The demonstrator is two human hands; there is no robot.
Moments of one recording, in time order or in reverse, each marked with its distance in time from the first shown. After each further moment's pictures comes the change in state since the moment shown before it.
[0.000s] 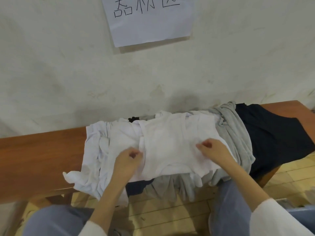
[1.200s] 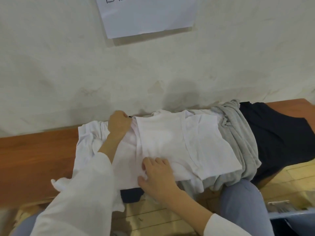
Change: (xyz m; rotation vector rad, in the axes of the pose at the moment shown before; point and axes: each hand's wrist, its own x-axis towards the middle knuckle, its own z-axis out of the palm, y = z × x) left_hand 0.171 0.025 -0.005 0.155 0.187 -0.025; right_hand -0.046 -0.072 0.139 -0.393 0.030 -0.661
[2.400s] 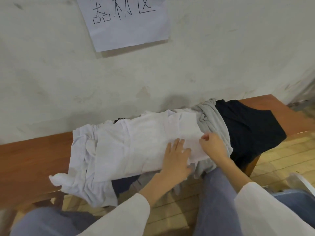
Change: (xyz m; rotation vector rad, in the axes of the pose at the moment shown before) left_hand -0.230 0.069 0.098 0.454 -0.358 0.878; right_hand -0.049 0.165 -0.102 0.335 0.260 0.780
